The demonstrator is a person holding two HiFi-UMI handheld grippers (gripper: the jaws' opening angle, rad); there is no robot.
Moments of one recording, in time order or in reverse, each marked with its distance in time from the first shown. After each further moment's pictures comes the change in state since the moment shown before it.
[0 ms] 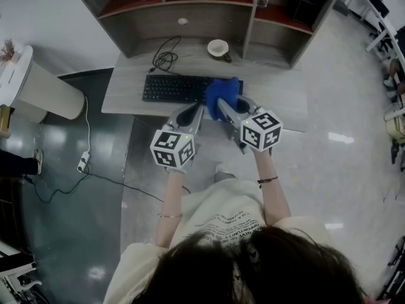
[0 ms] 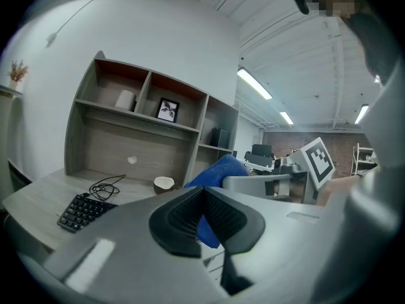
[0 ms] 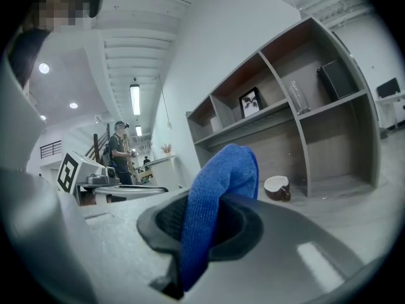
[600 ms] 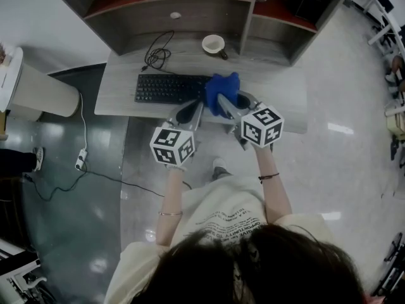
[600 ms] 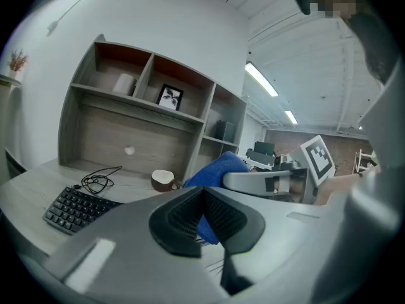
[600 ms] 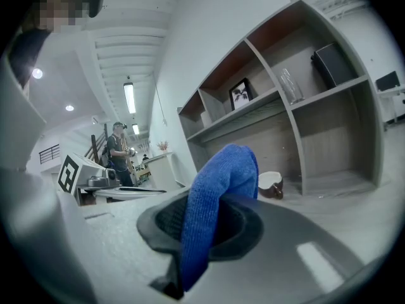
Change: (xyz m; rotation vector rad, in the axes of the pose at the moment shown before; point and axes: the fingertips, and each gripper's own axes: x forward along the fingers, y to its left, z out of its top) left arm 0.052 0.012 -0.011 -0.046 0.055 0.002; right arm 0.016 -0.051 -0.001 0.038 0.047 0.000
